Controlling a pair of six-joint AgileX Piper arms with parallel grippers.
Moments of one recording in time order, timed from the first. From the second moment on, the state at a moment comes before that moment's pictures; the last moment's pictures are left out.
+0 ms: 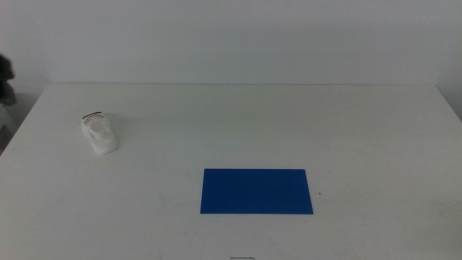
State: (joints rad) left arm 0.03 1.14 -1.17 0.10 1.02 -0.27; right arm -0.02 -0.01 0.03 0.00 0.14 -0.07
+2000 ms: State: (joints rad) left arm 0.03 2.34 -2.03 -0.01 1.21 -0.52; right arm -0.02 -0.01 0.03 0.00 0.14 -0.07
